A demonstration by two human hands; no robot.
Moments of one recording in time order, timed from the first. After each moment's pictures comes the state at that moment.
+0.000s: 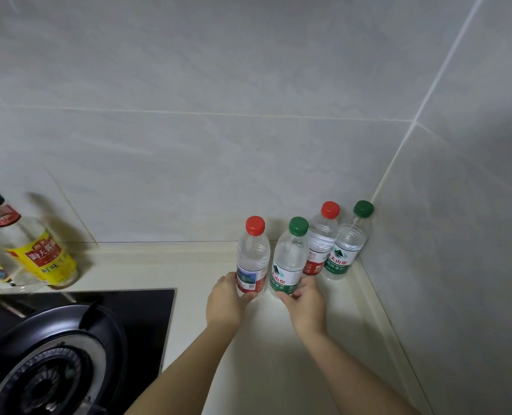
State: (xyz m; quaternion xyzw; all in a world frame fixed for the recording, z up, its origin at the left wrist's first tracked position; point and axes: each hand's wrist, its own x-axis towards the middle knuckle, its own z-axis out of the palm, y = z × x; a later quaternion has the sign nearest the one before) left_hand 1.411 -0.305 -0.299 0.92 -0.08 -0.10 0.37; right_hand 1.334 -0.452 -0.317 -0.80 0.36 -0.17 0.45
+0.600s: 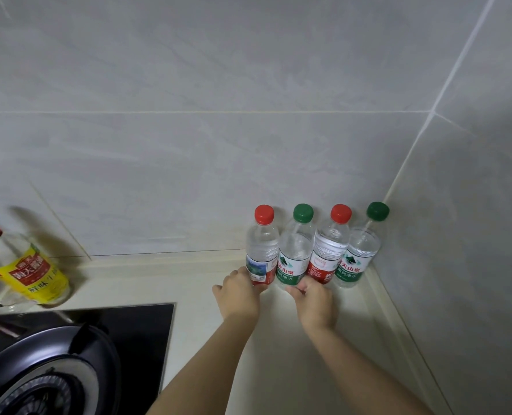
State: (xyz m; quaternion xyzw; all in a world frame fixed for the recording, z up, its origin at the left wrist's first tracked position) left_hand 1.441 -0.342 -0.296 0.98 -0.09 -0.05 0.18; right_hand 1.366 -0.472 -0.325 -0.87 0.37 -0.15 0.28
